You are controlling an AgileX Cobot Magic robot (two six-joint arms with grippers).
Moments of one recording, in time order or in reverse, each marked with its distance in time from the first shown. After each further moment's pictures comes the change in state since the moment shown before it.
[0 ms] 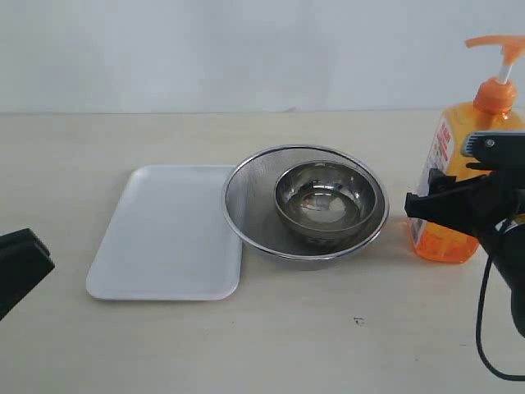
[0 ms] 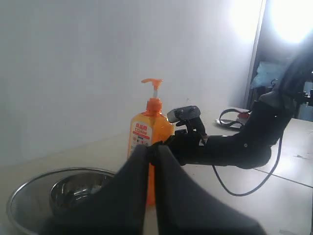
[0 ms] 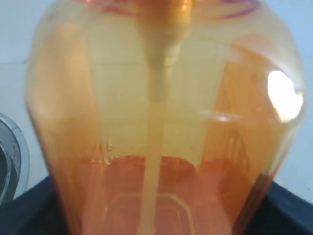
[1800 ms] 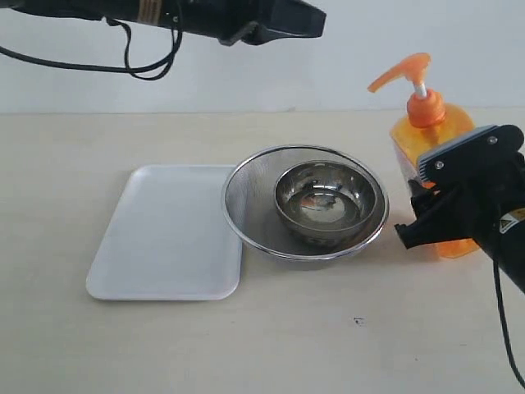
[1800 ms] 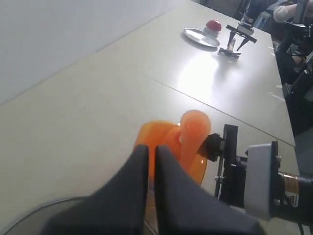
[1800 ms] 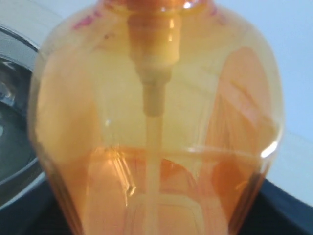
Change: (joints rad) left arm -0.032 1.270 -1.500 0.983 -0.004 -1.026; right arm 0.000 -0.095 0.012 -0.165 0.092 -0.391
